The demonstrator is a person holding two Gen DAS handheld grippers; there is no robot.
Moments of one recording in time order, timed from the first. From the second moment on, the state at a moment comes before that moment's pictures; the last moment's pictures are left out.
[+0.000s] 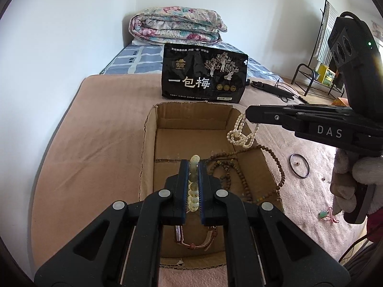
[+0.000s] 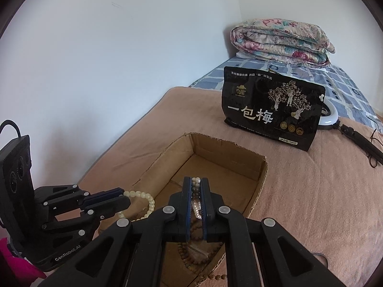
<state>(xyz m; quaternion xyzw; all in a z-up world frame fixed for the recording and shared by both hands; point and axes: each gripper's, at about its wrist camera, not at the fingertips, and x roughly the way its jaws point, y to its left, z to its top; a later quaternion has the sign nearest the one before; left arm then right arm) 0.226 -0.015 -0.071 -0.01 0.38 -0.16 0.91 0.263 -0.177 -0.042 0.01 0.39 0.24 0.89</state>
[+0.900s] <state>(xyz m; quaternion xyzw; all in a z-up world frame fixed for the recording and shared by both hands) 0.204 -0.013 -0.061 -0.03 0.37 -0.15 0.92 0.243 -0.214 -0.022 0.01 0.37 0.15 0.92</state>
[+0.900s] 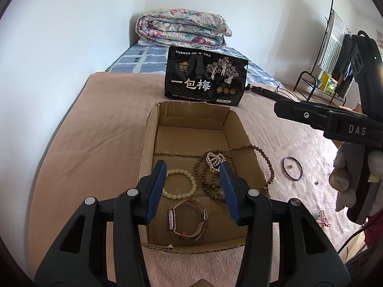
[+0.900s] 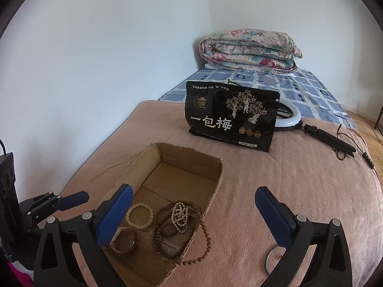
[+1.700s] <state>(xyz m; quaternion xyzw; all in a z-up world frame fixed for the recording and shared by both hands) 0.151 -0.067 -0.029 -0.01 0.35 -0.20 0.91 0.166 -0.345 0.014 0.02 0.33 0.03 0.94</state>
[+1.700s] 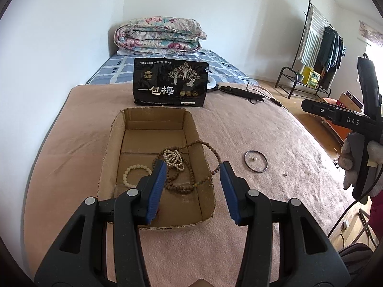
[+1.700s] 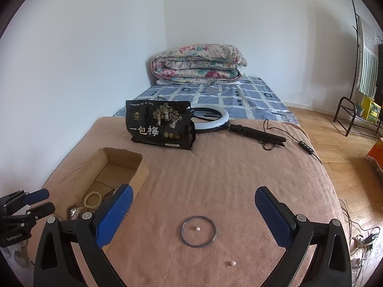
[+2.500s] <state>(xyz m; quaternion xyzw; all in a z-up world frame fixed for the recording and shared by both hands) 0.125 -0.178 -0.042 0.05 0.38 -0.29 0.88 0.096 -0.430 -0.067 0.00 0.41 0.03 0.91</state>
